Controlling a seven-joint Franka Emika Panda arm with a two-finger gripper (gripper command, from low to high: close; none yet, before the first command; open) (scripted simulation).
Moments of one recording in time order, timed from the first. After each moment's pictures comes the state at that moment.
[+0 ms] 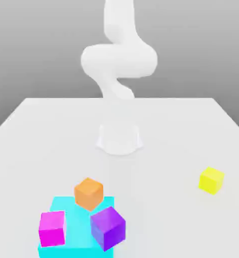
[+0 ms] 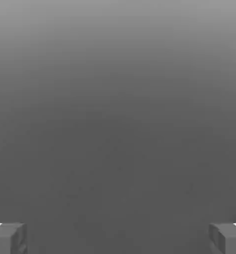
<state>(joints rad) 0.06 -0.72 0.02 -2.35 0.03 2.35 0.78</state>
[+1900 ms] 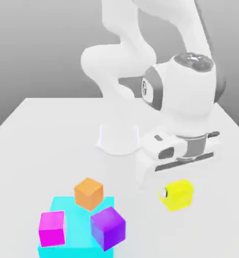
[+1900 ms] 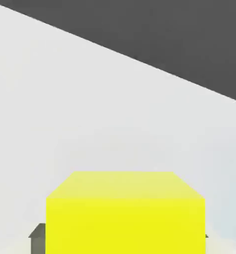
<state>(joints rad) 0.10 0.05 0.03 -2.48 0.00 2.52 0.64</state>
